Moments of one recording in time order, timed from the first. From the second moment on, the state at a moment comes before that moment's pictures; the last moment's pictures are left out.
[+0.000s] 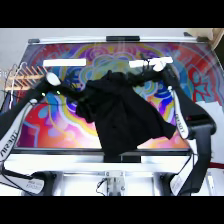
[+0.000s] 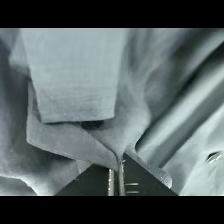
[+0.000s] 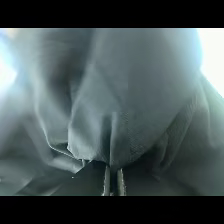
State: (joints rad) left arm -0.21 -1.63 1.44 1.02 -1.11 -1.63; right arm 0.14 -1.97 1.87 -0.75 1.08 1.38
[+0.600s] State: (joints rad) left arm -0.03 -1.24 2.02 1.08 -0.80 -1.65; right arm -0.04 -1.48 2.06 -0.49 0.92 1.24
